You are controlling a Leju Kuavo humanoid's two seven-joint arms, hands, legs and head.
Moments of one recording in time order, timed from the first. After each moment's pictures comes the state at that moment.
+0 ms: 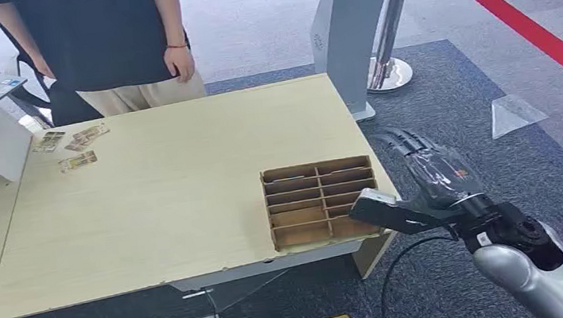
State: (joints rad) left arm -0.12 0.01 -1.24 -0.20 0.77 0.52 -0.04; right arm -0.05 -0.41 0.27 -1.90 1.02 0.03 0.26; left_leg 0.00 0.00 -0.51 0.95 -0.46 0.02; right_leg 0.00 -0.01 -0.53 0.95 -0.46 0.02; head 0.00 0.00
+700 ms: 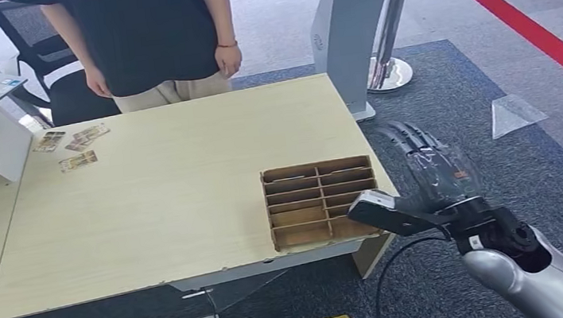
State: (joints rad) left arm -0.12 0.00 -1.26 -0.20 0.75 0.53 -0.05; right arm -0.18 -0.28 0.43 -1.51 1.08 -0.21 0.21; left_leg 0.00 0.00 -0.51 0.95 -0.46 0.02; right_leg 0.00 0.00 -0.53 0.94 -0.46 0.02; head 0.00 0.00
